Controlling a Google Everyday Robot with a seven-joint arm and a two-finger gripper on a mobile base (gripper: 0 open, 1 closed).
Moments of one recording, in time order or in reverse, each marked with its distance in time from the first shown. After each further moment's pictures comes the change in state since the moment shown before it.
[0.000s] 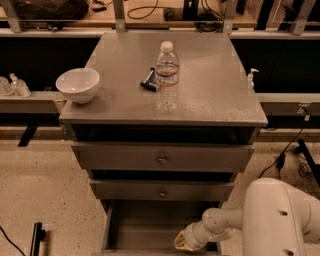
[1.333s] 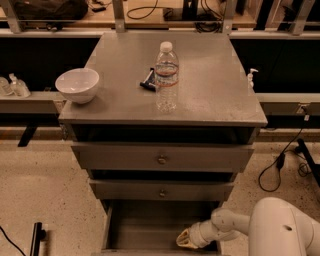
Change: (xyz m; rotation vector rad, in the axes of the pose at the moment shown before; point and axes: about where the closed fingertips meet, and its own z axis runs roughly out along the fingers) arm 0.029 -0.010 0.011 -0.013 -0.149 0.053
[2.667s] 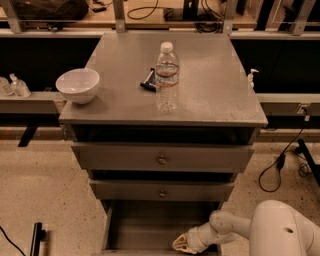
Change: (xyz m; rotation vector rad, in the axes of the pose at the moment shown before) arm -0.010 0.036 0.010 -0.101 -0.074 -0.101
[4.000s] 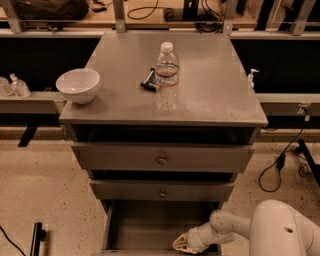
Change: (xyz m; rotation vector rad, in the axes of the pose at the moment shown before) arm -0.001 -0.002 -0.002 0.000 0.000 0.000
